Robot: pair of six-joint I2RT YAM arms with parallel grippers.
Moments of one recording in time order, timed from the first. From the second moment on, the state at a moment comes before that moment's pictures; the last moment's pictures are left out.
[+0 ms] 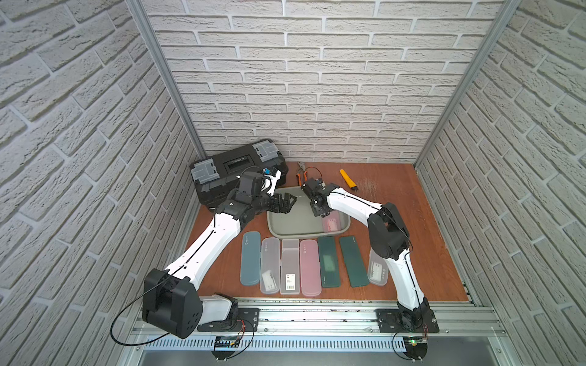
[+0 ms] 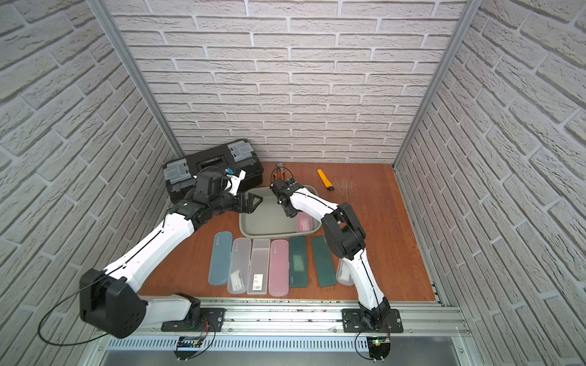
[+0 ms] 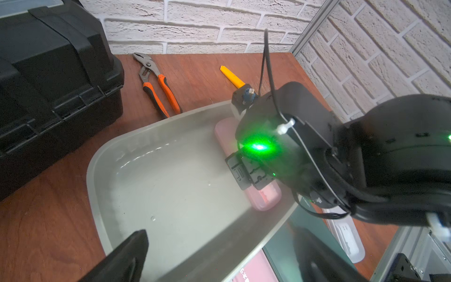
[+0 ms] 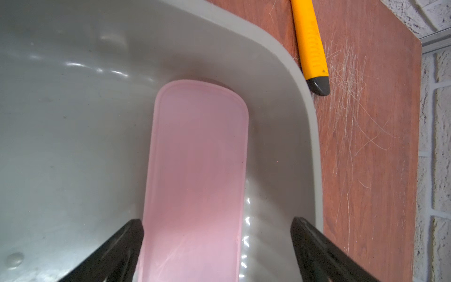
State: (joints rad) left arm -0.36 1.31 1.10 -0.41 0.35 -0.17; right arm 0.61 2.25 1.85 -0.94 0.61 0.38
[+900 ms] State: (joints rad) left arm -0.38 1.31 1.10 -0.41 0.34 -0.16; right arm 0.67 2.22 1.78 -1.00 0.69 0.40
